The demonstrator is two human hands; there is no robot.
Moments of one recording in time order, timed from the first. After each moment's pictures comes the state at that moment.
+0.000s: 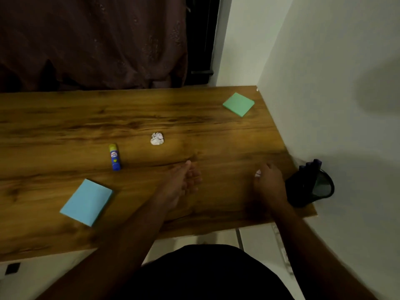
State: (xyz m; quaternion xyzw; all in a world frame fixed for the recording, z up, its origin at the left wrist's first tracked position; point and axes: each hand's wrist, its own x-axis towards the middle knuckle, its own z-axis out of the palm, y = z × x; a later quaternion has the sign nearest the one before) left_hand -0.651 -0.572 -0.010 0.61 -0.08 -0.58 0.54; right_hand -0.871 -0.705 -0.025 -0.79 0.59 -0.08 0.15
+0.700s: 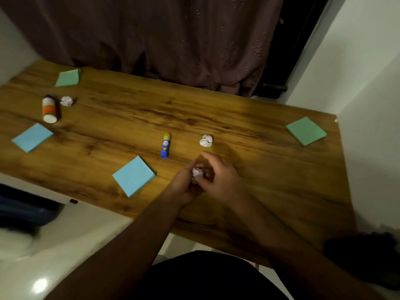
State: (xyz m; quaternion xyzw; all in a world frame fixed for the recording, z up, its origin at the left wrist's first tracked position) left_hand -0.617 -0.549 0.001 0.49 0.12 -0.52 0.69; right_hand -0.705 -0.644 0.019 -0.92 0.15 -0.10 0.36
